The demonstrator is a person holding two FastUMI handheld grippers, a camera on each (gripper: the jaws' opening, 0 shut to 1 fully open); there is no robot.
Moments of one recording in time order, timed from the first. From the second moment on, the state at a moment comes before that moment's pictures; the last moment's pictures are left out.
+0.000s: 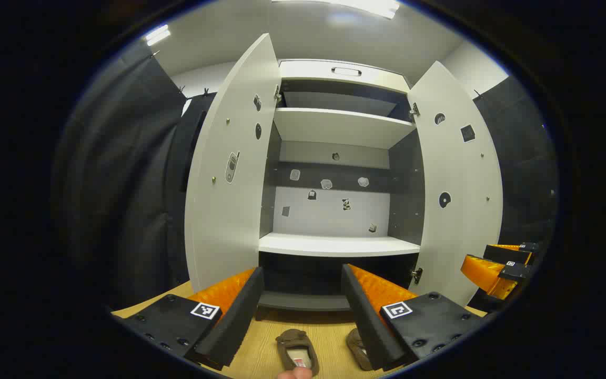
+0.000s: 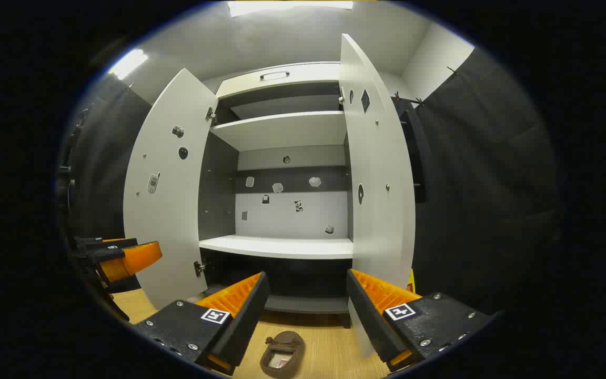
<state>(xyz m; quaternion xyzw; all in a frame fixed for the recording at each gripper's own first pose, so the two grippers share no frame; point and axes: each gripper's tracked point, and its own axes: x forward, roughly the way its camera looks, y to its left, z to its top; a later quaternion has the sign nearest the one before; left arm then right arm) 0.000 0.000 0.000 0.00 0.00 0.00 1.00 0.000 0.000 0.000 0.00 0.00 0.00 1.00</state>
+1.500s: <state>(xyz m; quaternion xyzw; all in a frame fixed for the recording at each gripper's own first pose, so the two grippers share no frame) -0.005 0.007 0.011 0.03 -0.02 0.01 1.00 0.031 0.018 -0.081 -0.04 0.06 0.03 1.00</state>
